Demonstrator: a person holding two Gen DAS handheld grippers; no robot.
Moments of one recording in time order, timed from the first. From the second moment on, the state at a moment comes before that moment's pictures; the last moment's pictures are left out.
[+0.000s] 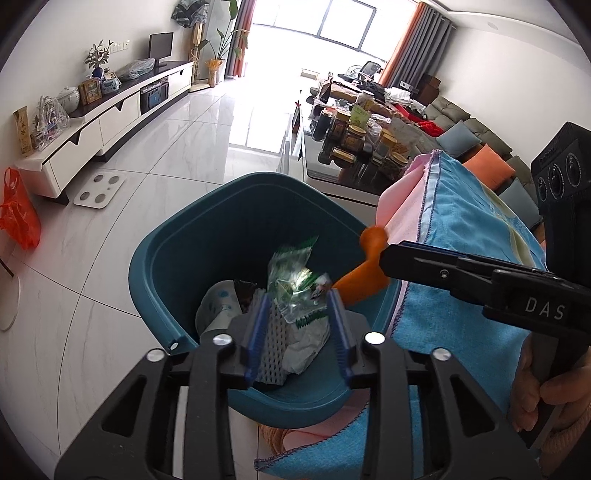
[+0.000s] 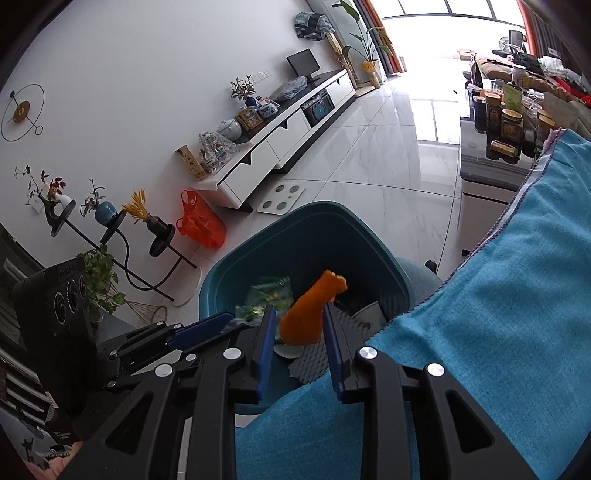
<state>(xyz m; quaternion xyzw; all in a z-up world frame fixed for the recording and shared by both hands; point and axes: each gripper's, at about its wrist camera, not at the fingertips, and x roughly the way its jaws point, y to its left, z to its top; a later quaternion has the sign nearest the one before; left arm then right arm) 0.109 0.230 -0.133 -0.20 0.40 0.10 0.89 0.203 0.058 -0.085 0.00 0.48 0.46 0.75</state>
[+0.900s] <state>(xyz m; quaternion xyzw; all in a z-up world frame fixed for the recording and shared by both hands) 0.027 0.136 -0.070 -0.10 0.25 0.08 0.96 0.120 -0.130 -0.038 0.01 0.30 0.39 0.87</state>
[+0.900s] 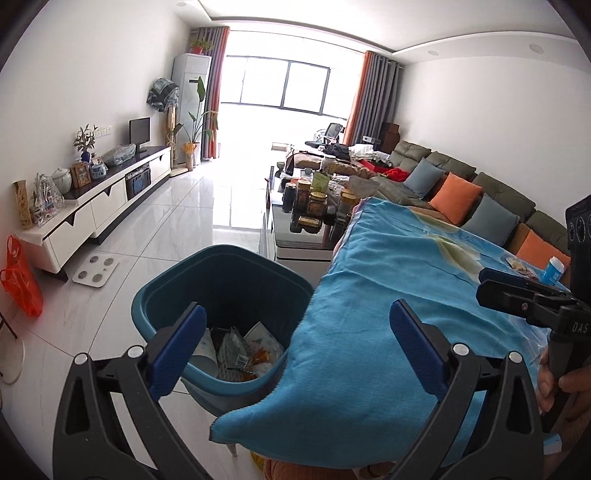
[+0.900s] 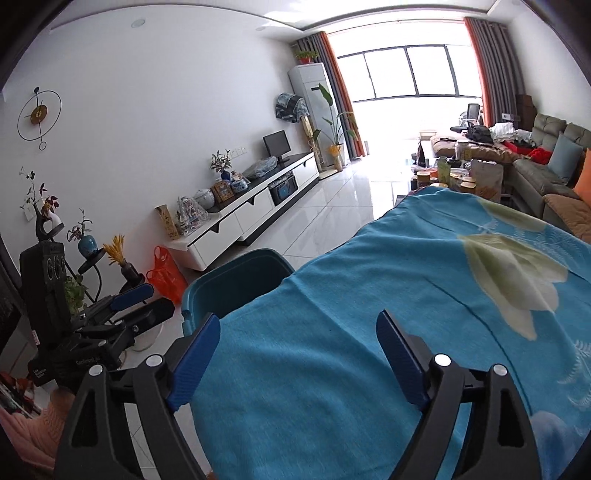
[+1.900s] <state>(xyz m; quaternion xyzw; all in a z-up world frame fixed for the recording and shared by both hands) 0.032 -0.036 -0.035 -0.02 0.13 0.00 0.99 0.015 -0.311 -0.035 0.04 0.15 0.08 0.99</state>
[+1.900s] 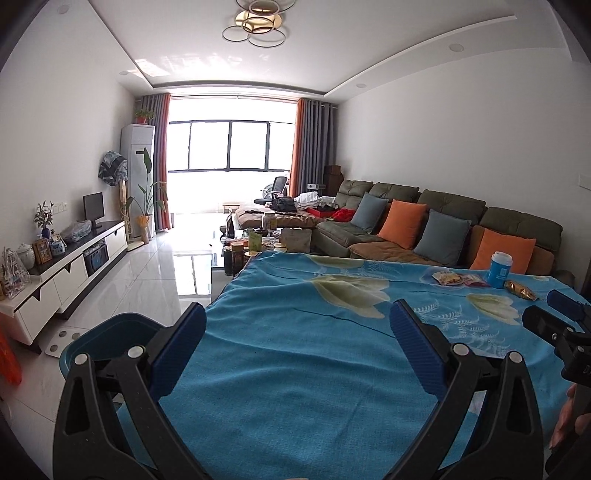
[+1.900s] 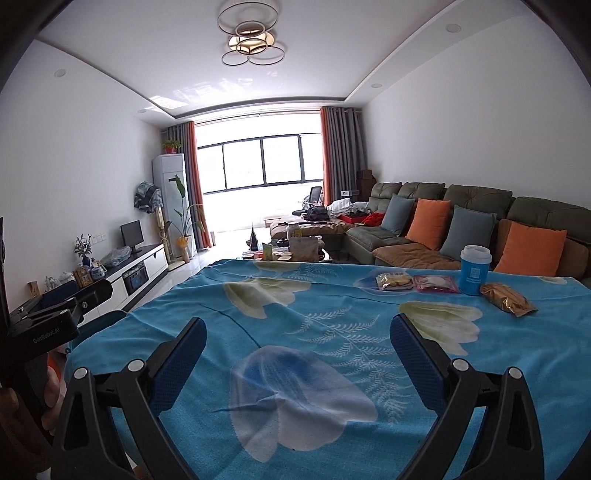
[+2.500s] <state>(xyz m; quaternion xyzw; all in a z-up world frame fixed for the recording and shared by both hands) 0.019 -0.065 -0.031 0.01 0.10 -0.03 0.99 0.004 -0.331 -0.033 0.05 0.13 0.03 0.99</state>
